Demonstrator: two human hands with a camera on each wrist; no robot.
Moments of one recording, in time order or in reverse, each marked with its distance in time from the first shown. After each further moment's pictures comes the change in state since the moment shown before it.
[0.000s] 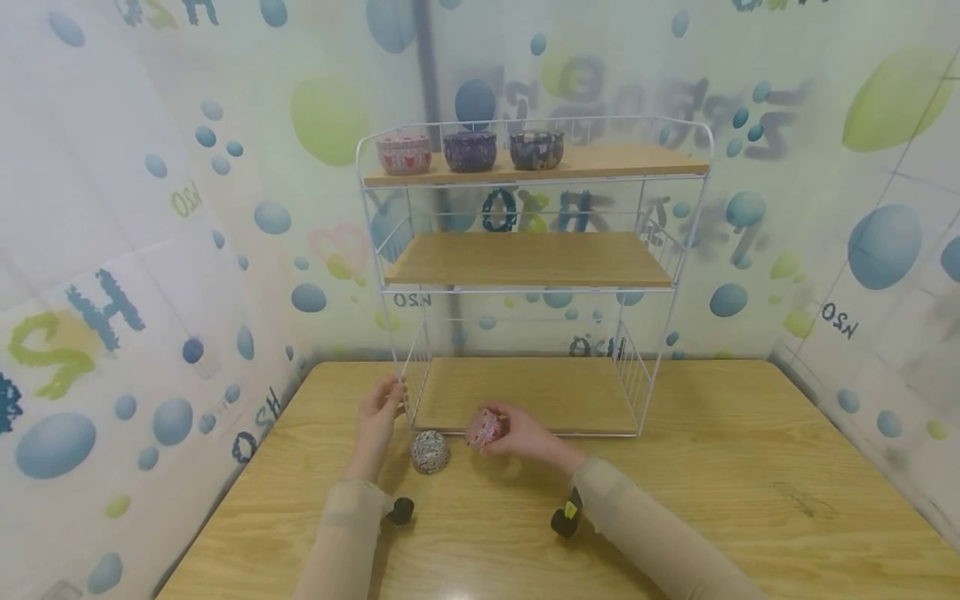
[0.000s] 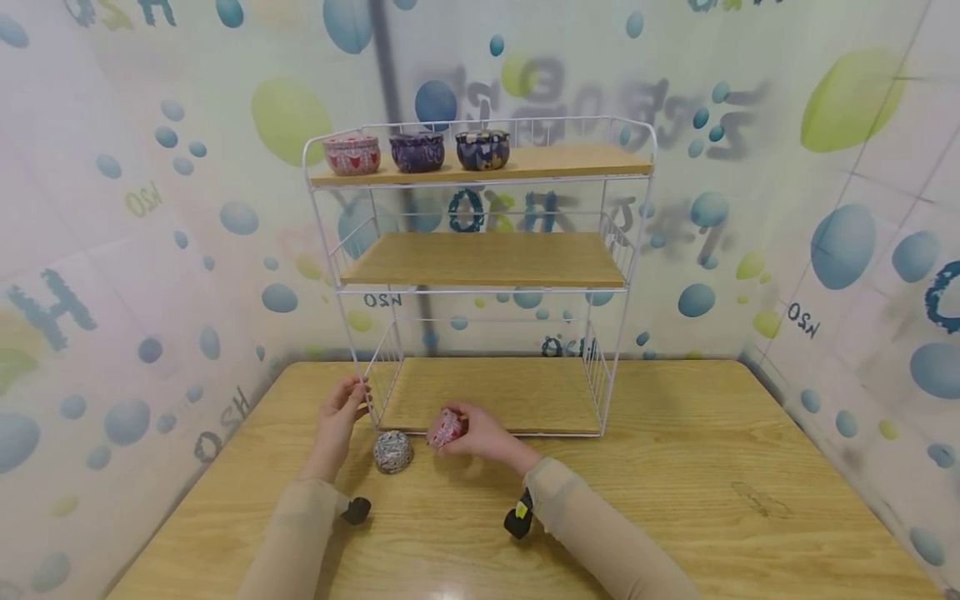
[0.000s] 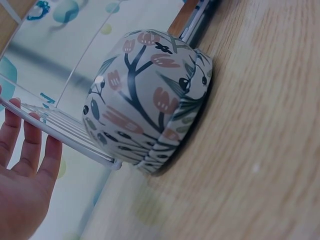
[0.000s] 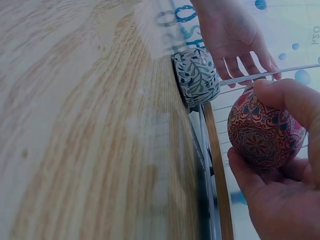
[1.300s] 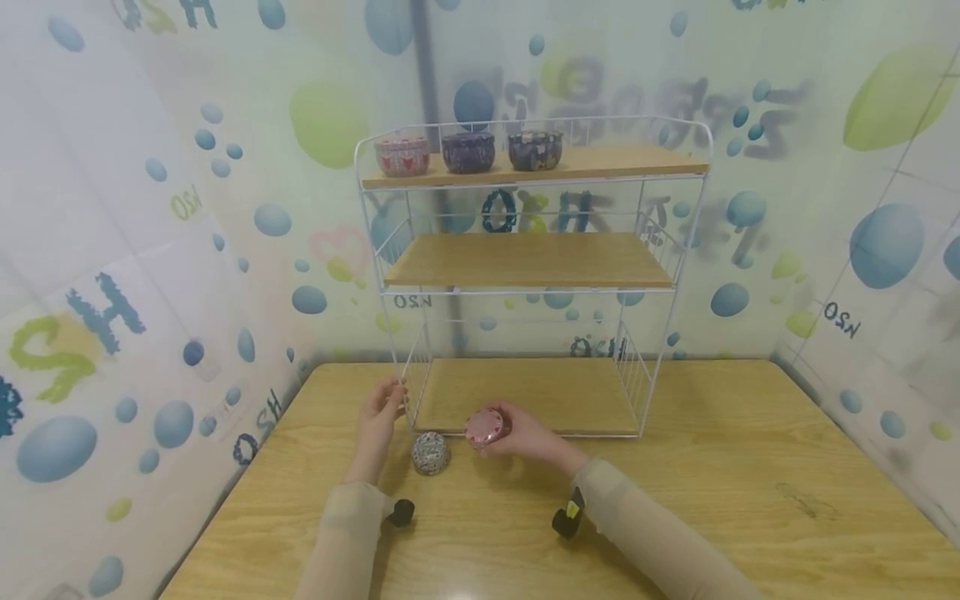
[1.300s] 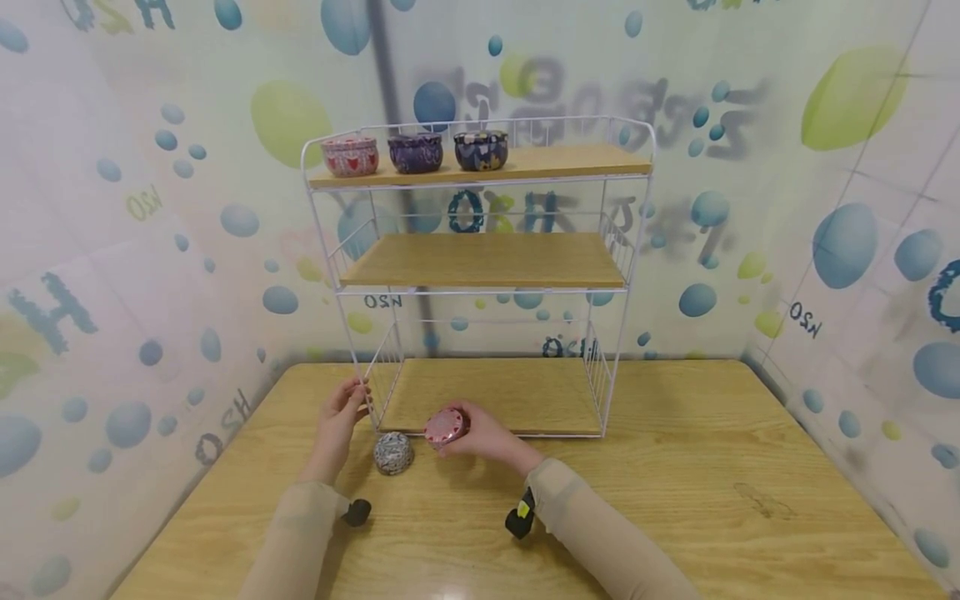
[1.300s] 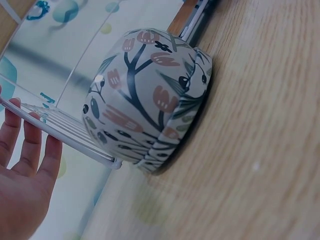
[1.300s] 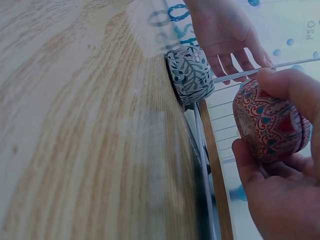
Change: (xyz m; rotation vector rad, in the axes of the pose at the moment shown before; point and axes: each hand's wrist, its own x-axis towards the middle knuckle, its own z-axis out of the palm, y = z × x) left_hand 0.000 -0.003 0.000 0.028 0.004 0.007; right_hand 0.002 0.002 -0.002 0.079 -0.009 -0.018
